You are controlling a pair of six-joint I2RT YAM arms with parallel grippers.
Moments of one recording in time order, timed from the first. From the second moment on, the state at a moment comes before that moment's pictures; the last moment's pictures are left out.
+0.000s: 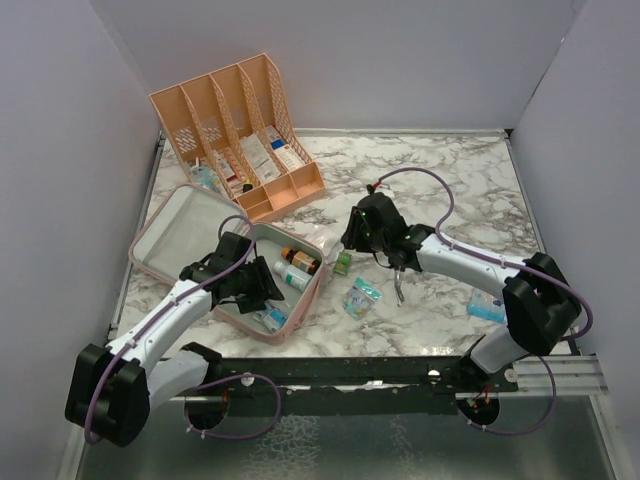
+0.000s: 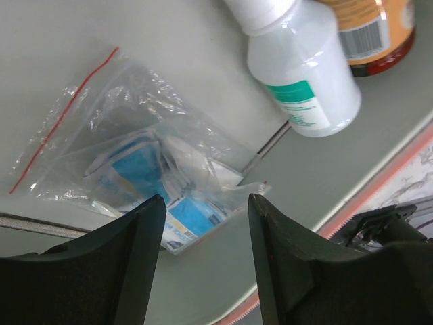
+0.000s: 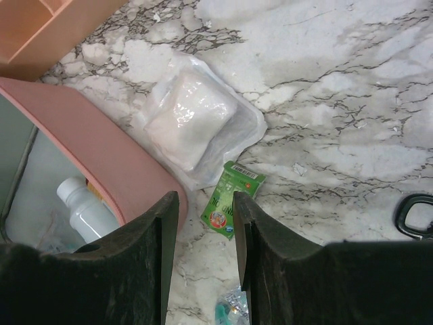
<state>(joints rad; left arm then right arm) -0.40 1.03 0.59 -0.65 0.25 -0.83 0.74 1.55 0.99 -0.16 0.19 0.69</state>
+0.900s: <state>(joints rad) -0.40 0.95 0.59 -0.66 0.09 -0.98 0.67 1.52 0.95 -0.12 0.14 0.62</state>
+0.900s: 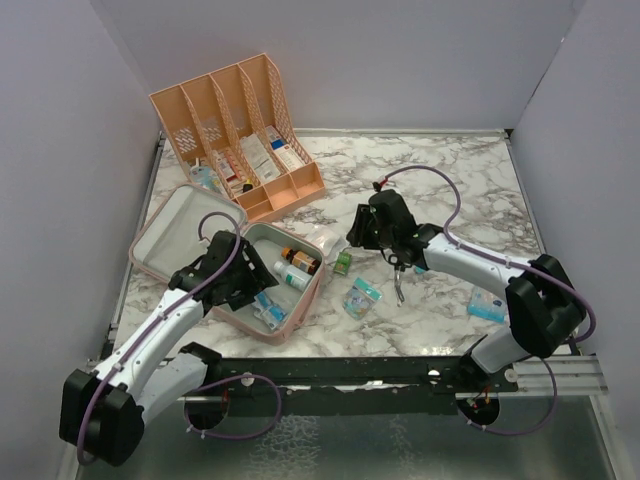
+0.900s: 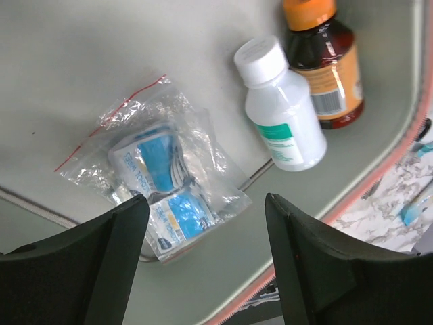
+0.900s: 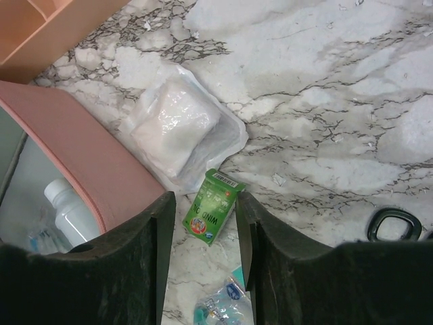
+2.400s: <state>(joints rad) -0.40 1.05 0.89 -0.10 -0.13 -0.30 0.61 1.93 1.22 -0.05 -0.06 0.49</state>
